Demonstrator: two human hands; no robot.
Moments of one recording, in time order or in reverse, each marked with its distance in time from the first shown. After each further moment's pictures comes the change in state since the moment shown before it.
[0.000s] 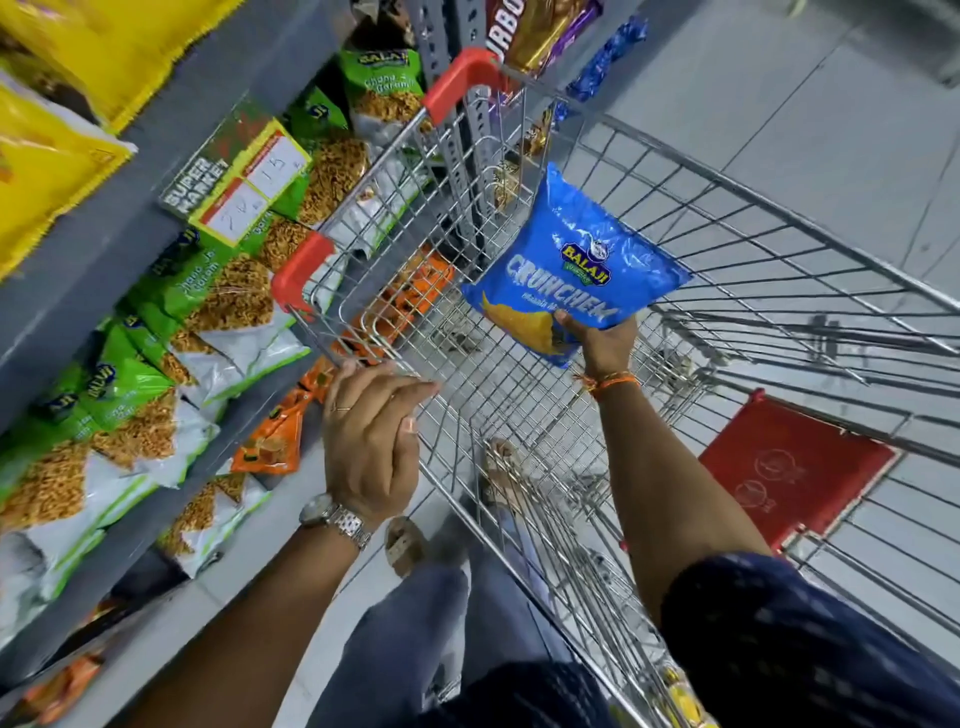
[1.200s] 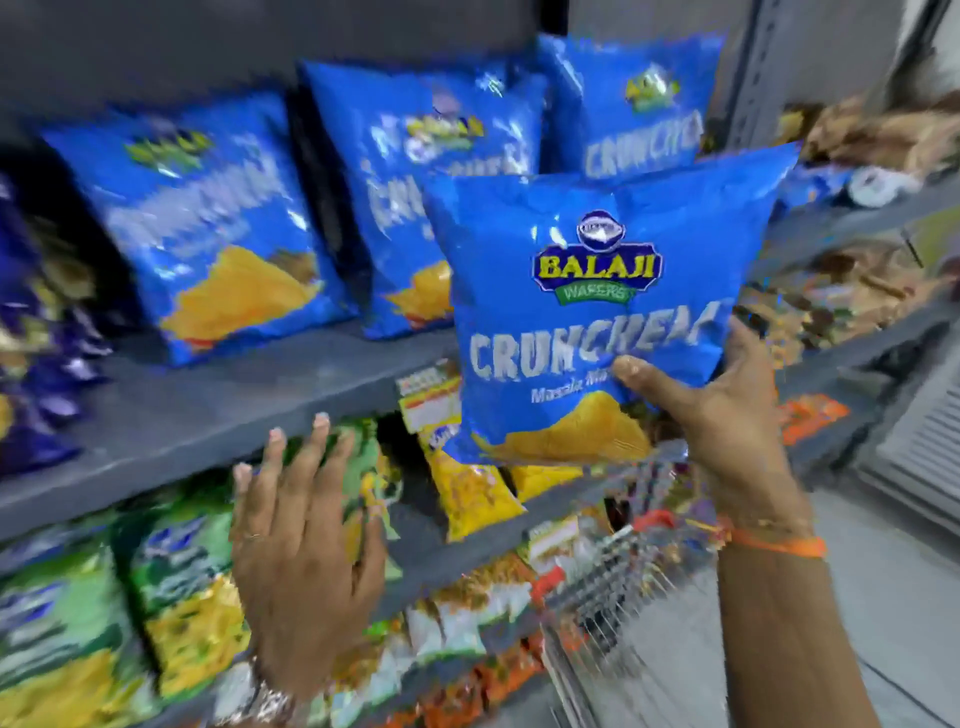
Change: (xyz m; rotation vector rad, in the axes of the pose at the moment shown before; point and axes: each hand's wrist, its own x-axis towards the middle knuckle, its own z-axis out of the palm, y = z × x) left_hand -0.009 0.029 -0.421 0.626 0.766 -0.236; right_hand -0.403 -0.472 0.133 0.240 -0.822 -0.921
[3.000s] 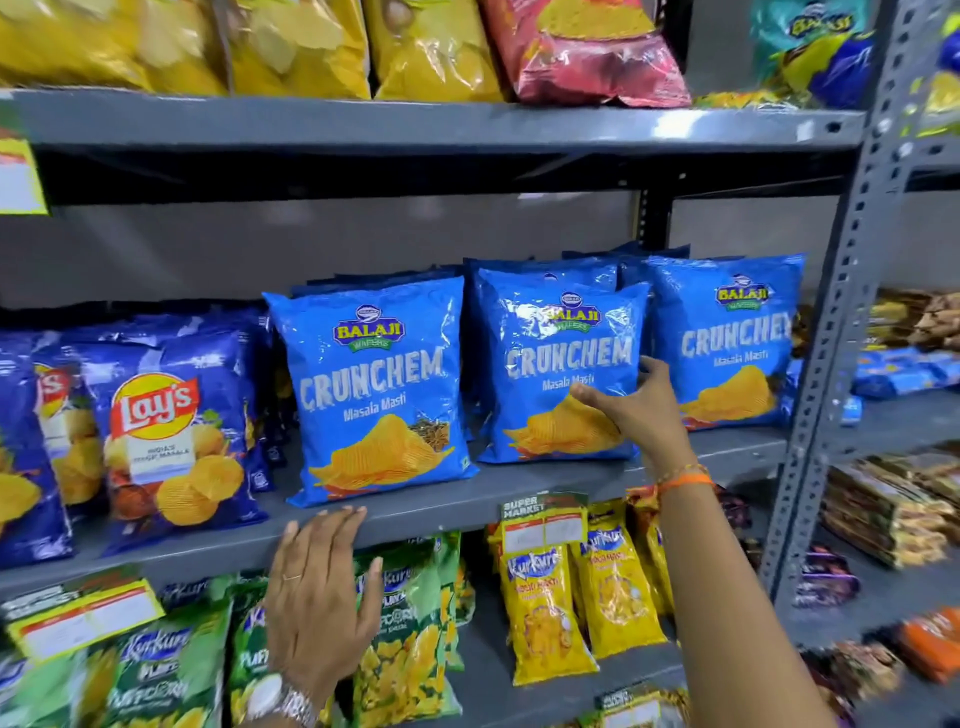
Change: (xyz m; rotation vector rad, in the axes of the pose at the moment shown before) left_hand 0.018 -0.095 0.004 0.203 0.133 -0.093; right_hand 0.149 0.042 0.103 -0.330 -0.057 0.116
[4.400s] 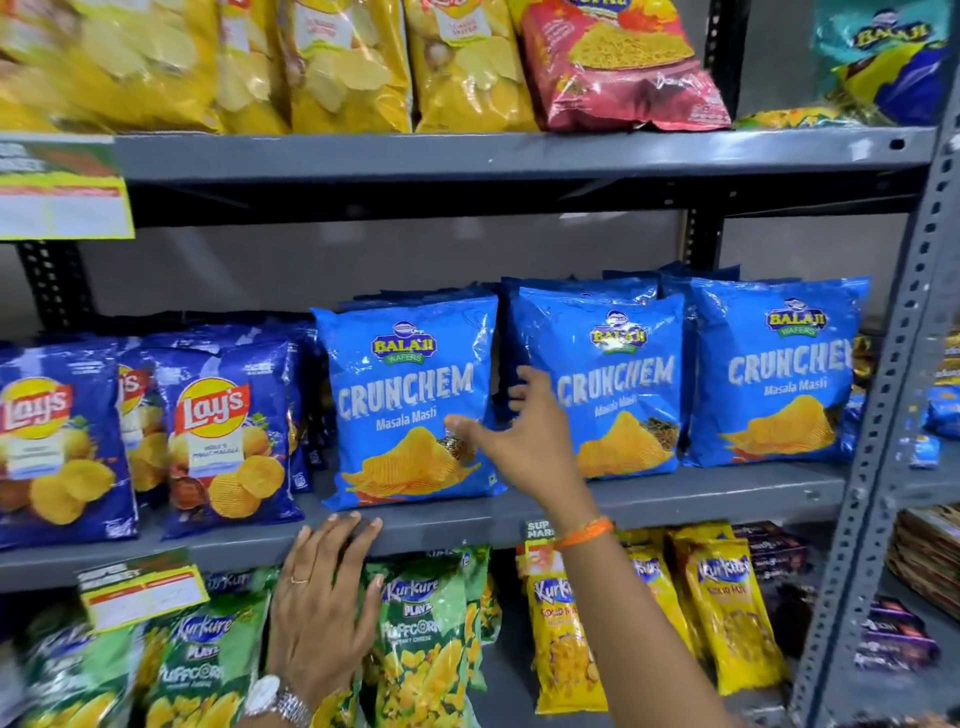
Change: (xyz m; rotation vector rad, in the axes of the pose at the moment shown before) left_hand -0.005 -0.022 -0.012 0.021 -0.128 0.020; right_hand -0.082 -0.068 0.105 -0.052 -0.339 -0.200
